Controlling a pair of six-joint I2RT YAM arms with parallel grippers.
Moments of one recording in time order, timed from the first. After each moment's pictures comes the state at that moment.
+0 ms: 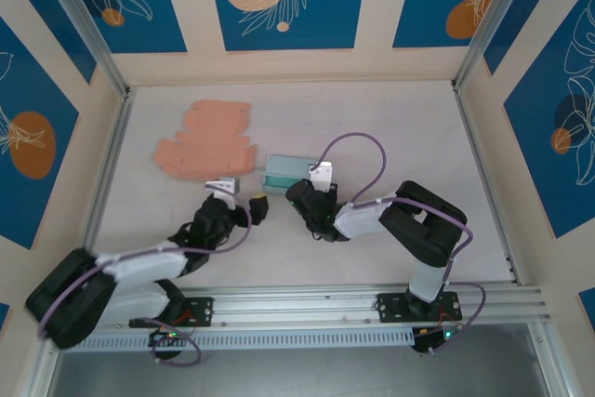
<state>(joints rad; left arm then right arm) -0.71 1.05 0.23 0.46 -0.26 -0.47 0.93 1.79 0.75 0.31 0.85 0.63</state>
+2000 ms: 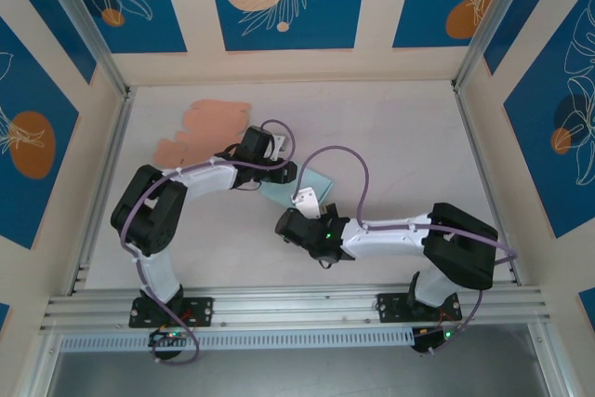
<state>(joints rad) -0.56 1.82 1.10 -0.12 0.30 -0.34 1.18 1.54 0.79 -0.28 0.66 0.67</state>
